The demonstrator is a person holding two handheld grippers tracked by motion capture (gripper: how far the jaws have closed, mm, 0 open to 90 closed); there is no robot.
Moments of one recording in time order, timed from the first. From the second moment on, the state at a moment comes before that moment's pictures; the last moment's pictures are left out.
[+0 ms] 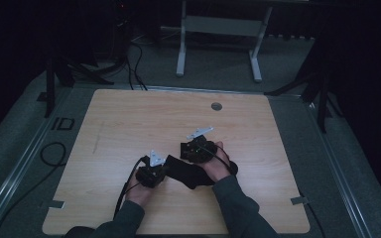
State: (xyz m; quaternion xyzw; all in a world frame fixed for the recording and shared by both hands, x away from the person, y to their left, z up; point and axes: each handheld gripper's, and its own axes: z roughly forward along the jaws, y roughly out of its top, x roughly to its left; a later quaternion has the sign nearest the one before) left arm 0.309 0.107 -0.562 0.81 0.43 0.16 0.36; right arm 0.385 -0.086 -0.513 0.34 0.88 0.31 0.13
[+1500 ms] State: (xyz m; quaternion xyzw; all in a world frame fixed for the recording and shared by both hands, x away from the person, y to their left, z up) left arm 0.310 0.108 -0.562 0.81 0.43 0.16 0.36; right arm 0.396 -0.125 -0.474 0.44 0.82 0.36 0.08
